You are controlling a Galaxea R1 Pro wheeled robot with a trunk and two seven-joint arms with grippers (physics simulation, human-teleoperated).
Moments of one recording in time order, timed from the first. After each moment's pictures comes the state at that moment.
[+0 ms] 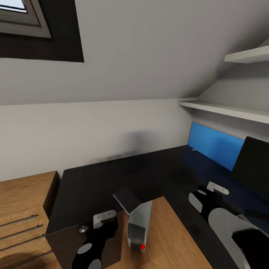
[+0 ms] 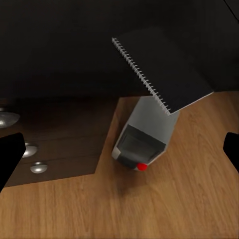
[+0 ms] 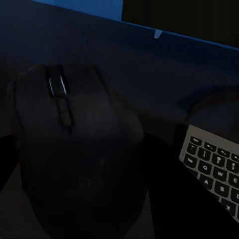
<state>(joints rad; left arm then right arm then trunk) -0.08 0.02 -0.50 -1.61 0.60 0.45 0.76 -0.89 -0.12 0.24 -0.24 -0.55 -0.13 -0.78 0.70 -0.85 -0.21</state>
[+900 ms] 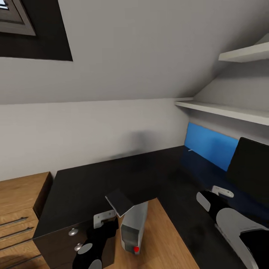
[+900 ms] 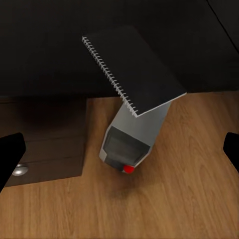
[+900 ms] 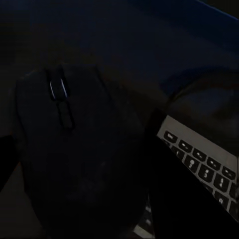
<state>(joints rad) -0.08 0.01 -0.51 -1.62 0.60 0.45 0.76 -0.90 -0.18 0.23 -0.25 -0.58 0.15 -0.72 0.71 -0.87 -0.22</state>
